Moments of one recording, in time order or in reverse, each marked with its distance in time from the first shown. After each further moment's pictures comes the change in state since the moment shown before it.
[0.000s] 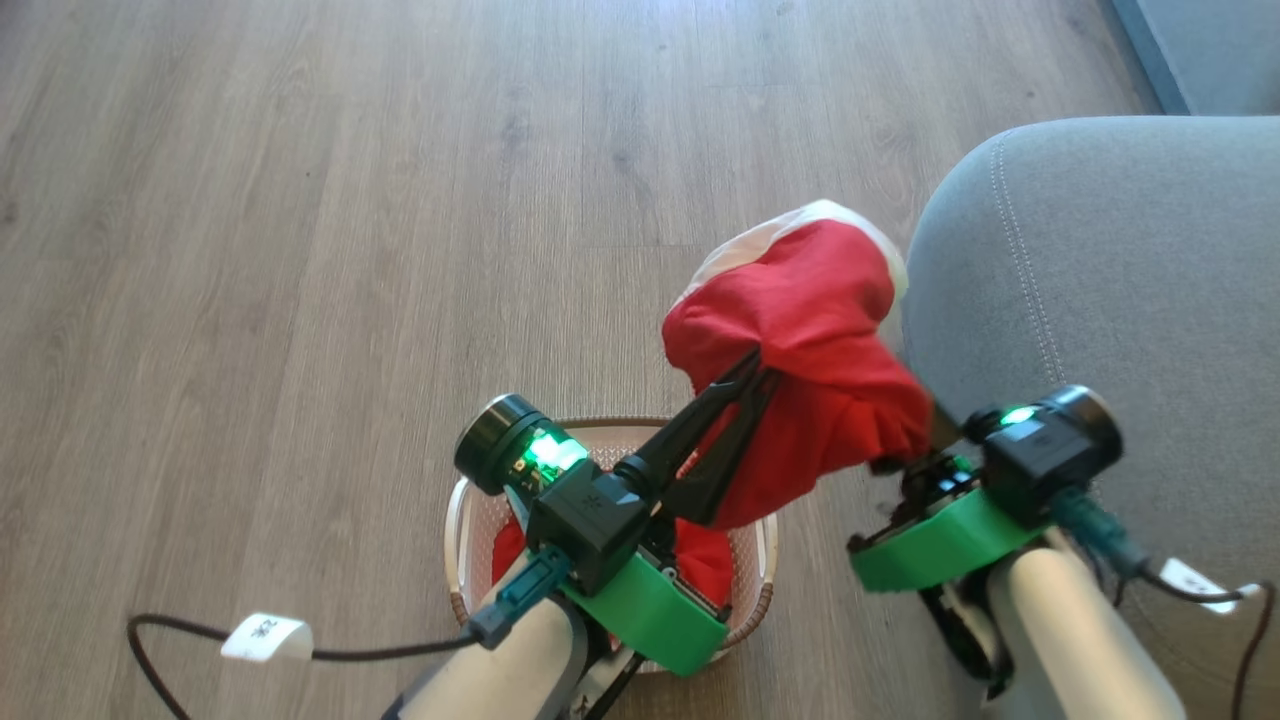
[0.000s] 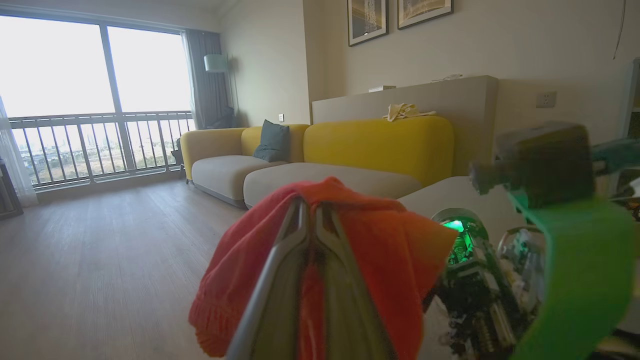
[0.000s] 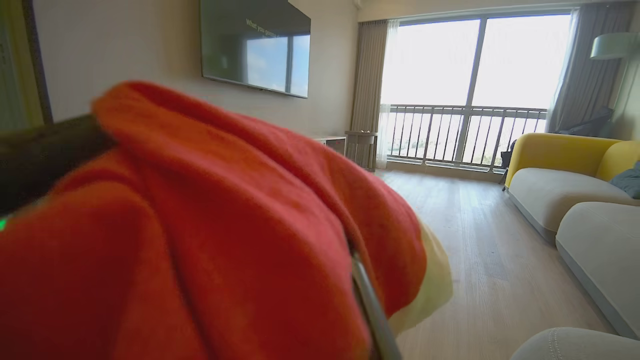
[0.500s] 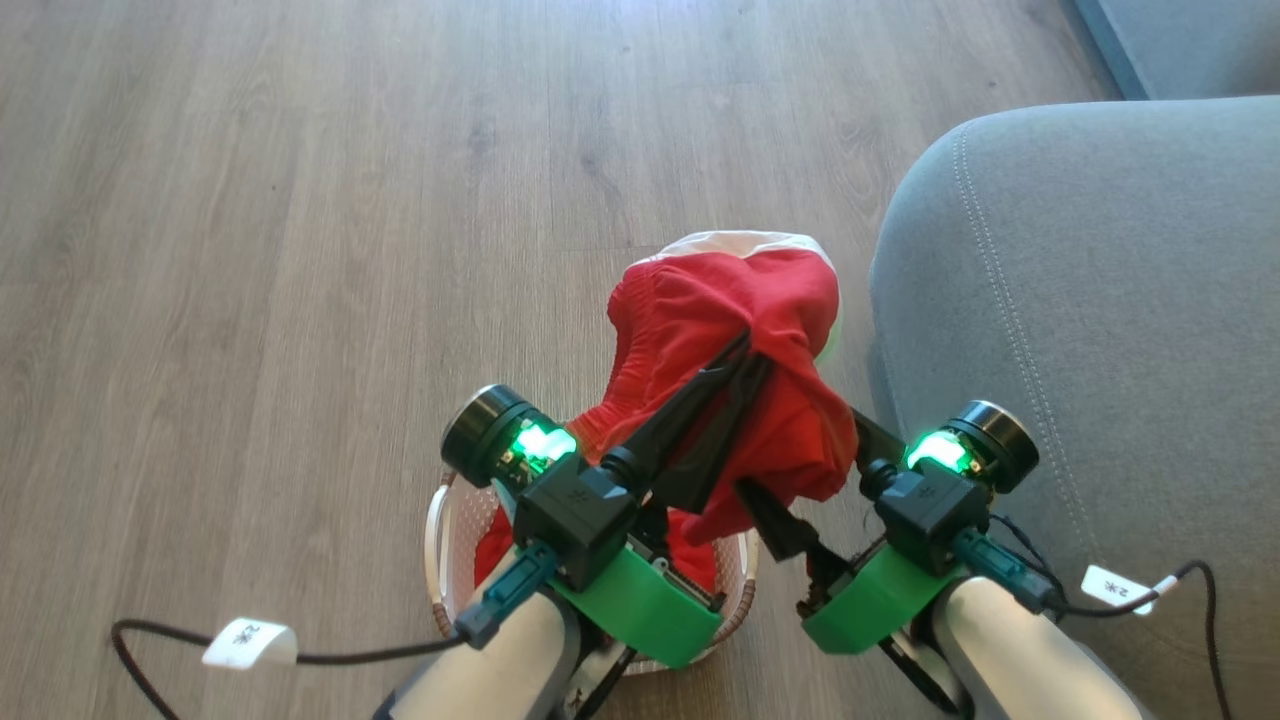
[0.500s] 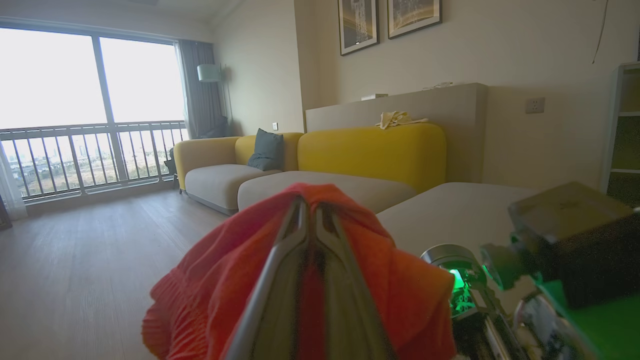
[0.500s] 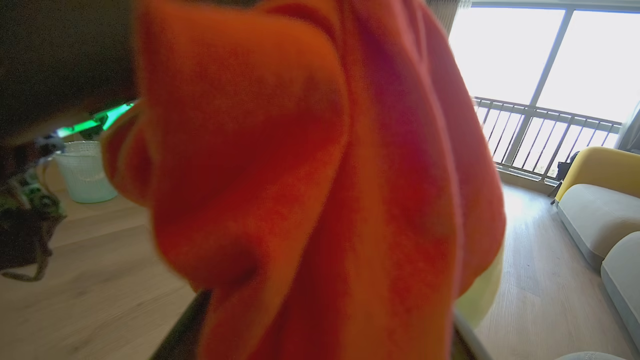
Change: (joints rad) left arm 0.000 -0.001 0.025 -0.022 0.013 0.000 0.000; right arm -0.047 -0.101 0.219 0.023 -0.008 0.000 0.000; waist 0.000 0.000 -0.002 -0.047
